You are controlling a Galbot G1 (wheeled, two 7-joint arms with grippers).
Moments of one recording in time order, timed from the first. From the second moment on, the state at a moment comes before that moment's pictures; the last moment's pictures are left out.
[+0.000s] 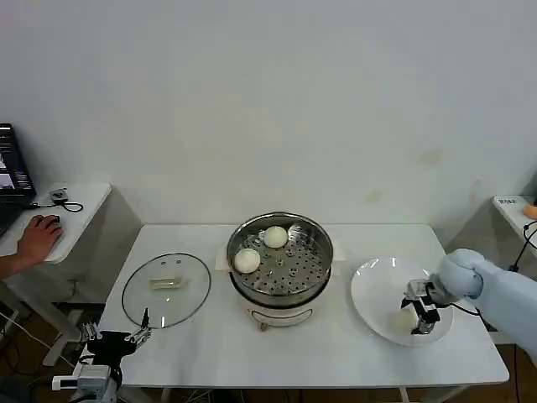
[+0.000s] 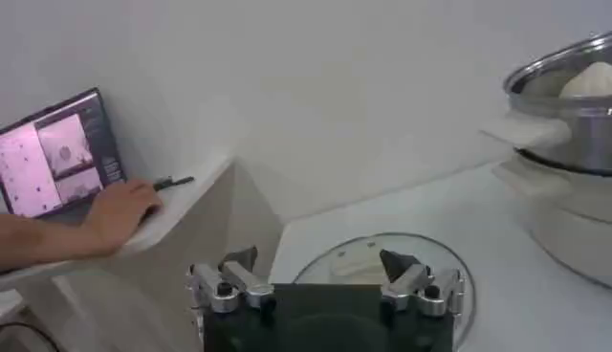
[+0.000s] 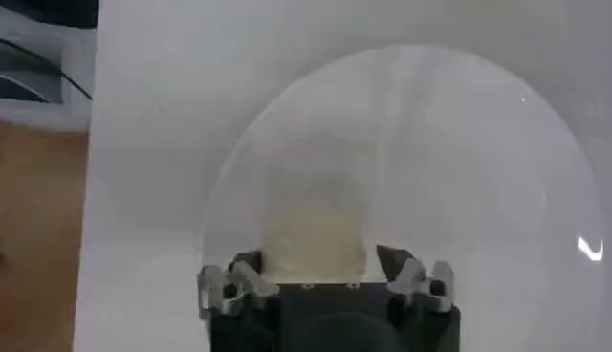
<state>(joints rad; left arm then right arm) 1.69 -1.31 -0.72 -2.18 0.02 0.30 -0.08 -0.22 0.51 -0.70 1.39 -0.17 -0.19 -1.07</state>
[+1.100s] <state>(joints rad) 1.69 -1.31 -0.74 -2.20 0.02 0.30 -0.09 0.33 0.65 -0.87 1.38 -0.02 -0.18 -1.18</state>
